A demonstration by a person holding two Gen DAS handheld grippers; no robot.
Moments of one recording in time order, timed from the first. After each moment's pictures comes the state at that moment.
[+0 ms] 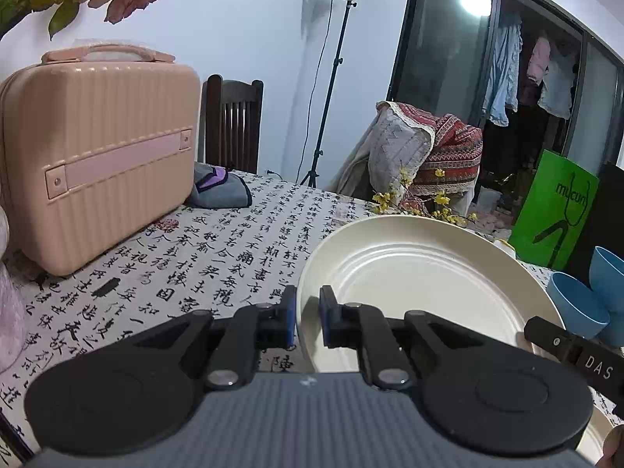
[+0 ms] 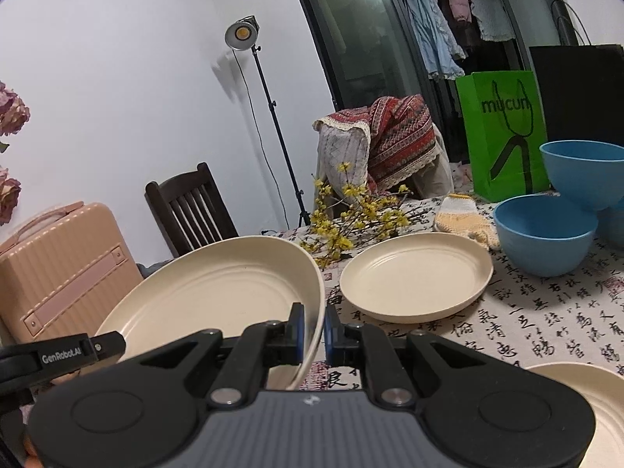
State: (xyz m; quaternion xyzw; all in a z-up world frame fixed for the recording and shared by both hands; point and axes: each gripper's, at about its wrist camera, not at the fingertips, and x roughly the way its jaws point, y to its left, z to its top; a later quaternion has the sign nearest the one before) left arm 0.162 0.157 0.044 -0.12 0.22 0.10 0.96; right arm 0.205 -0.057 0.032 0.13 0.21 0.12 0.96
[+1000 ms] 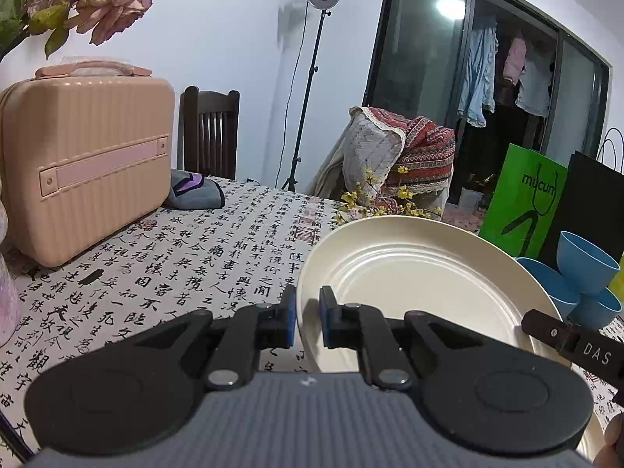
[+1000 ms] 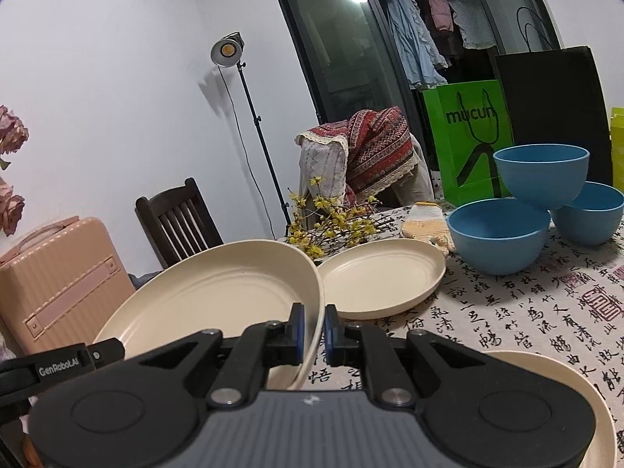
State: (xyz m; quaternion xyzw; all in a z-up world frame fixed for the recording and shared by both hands) left arm 0.131 0.118 0.045 -0.10 0.21 0.07 0.97; right arm 0.168 -0.100 0.033 0.14 0.20 0.10 0.97
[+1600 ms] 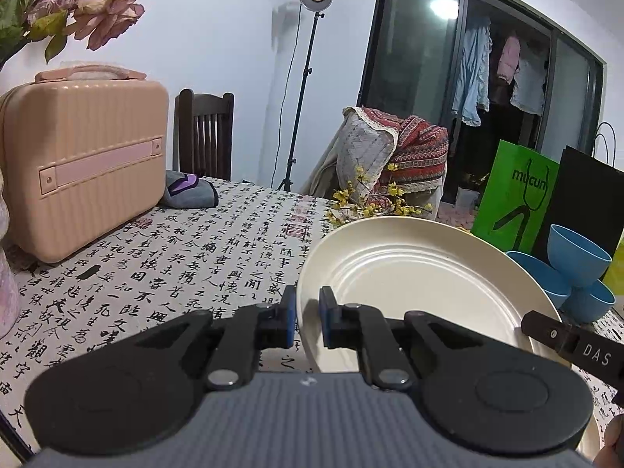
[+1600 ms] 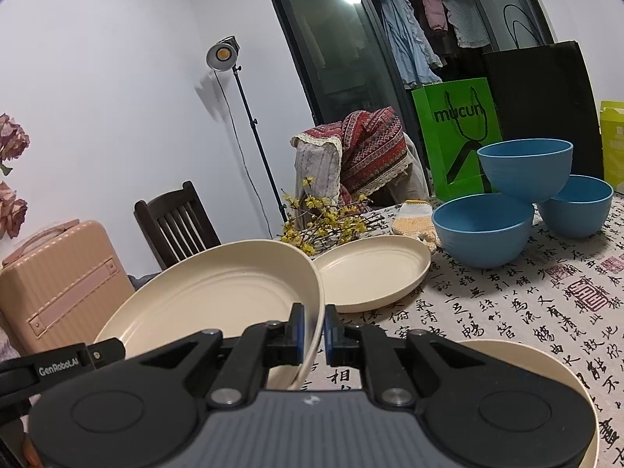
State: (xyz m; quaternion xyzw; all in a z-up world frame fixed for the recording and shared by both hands) left arm 0.119 0.104 0.041 -0.10 0.20 0.07 0.97; right arm 0.154 -0.116 0.029 0.15 0.19 0.10 0.97
